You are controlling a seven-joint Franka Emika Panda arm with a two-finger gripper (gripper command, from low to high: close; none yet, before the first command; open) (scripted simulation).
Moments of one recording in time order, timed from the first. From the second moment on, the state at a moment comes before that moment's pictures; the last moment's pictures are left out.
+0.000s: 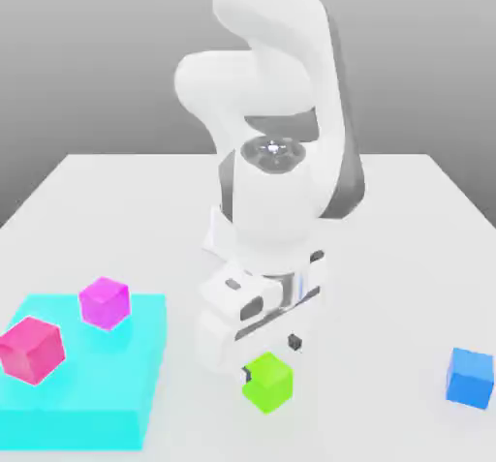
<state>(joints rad) -0.04 0.23 0.09 -2.72 -0.06 2.96 0.19</state>
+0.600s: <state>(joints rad) -0.04 0.19 0.10 -2.73 -0.04 2.92 0.18</state>
